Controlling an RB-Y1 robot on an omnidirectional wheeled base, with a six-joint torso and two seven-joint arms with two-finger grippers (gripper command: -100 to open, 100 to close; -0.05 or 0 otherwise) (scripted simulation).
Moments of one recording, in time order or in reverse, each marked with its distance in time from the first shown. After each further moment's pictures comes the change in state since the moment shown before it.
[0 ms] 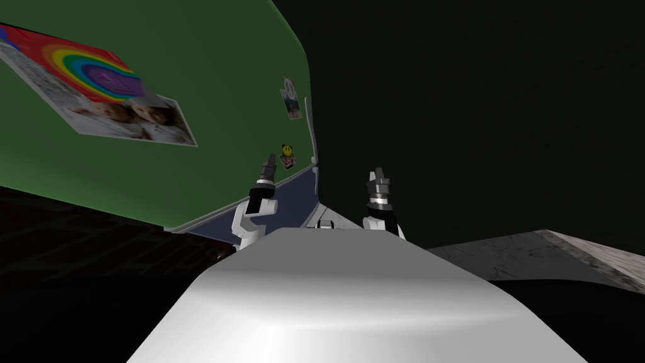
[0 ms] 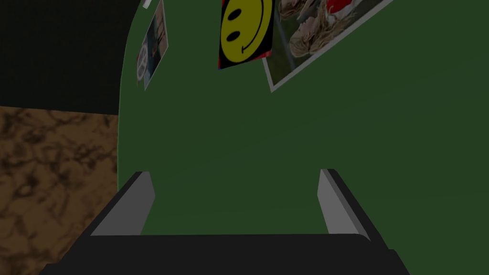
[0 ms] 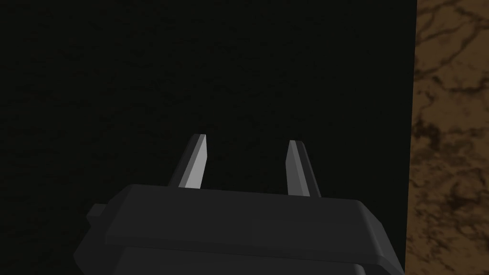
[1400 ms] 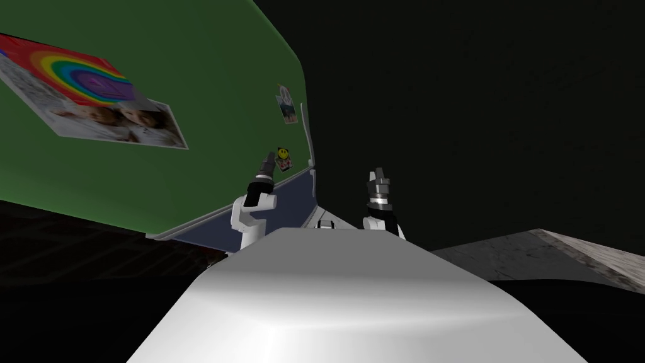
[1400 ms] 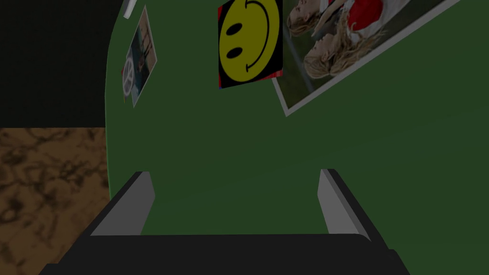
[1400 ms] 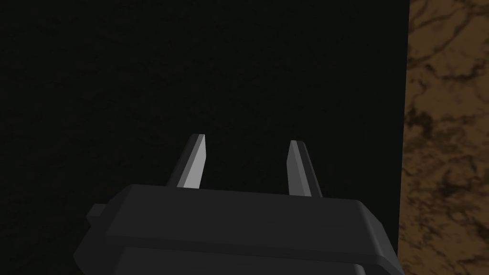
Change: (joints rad) left arm -0.088 0.004 0.023 -0.022 -0.008 0.215 -0.059; right arm 0.000 0.000 0.000 0.000 0.000 0.000 0.000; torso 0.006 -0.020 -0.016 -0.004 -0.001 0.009
